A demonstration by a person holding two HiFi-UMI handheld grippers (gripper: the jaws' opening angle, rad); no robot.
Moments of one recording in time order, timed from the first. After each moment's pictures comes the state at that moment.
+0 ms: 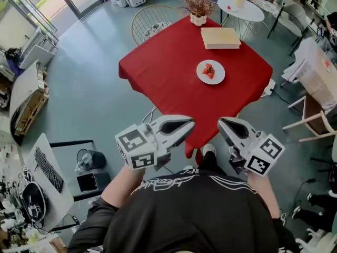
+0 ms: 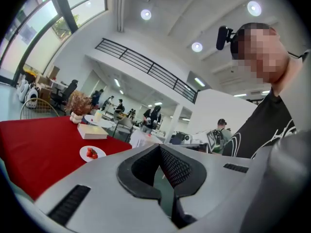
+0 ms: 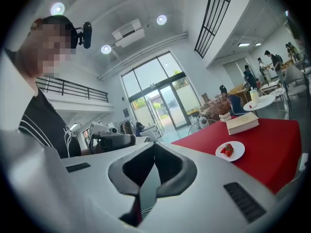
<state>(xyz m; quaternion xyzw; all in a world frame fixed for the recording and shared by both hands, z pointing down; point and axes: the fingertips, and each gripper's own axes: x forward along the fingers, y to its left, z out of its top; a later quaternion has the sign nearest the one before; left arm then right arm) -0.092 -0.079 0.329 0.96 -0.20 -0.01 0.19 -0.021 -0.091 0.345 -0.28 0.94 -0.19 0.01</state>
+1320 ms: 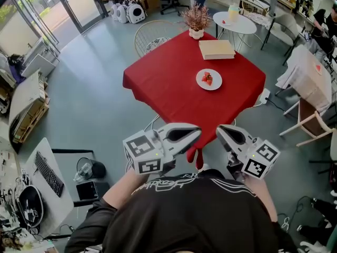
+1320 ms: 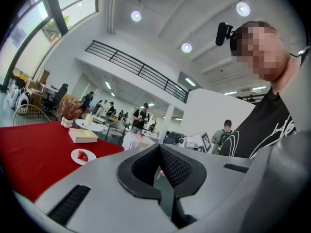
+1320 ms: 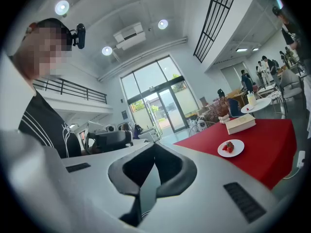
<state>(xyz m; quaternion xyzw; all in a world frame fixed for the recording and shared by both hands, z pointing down) -0.089 -0.016 0.306 0.97 -0.16 -0.02 0.15 -0.033 -0.036 0.337 -0.30 0.94 -0.18 0.03</state>
